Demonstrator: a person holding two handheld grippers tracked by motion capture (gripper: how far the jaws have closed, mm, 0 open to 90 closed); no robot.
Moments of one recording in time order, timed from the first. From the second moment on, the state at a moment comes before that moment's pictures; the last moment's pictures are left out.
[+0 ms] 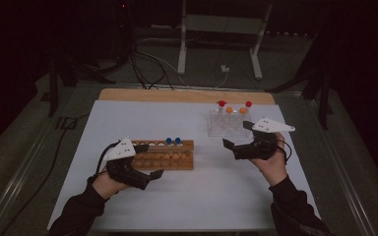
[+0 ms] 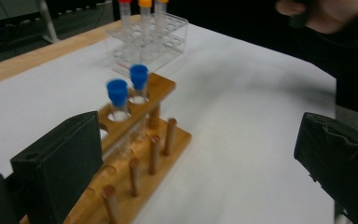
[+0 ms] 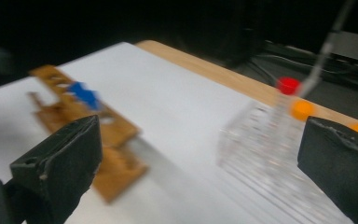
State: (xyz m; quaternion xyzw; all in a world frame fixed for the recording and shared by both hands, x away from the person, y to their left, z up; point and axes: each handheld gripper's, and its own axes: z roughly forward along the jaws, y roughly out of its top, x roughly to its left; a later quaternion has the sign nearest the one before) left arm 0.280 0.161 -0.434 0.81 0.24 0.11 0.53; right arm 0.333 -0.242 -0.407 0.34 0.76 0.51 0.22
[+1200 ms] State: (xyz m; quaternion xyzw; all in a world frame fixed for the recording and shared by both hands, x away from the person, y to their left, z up) left arm 0.270 0.169 -0.447 0.81 0.24 0.09 0.53; right arm 0.446 -0.274 -0.460 0.50 0.74 0.38 0.25
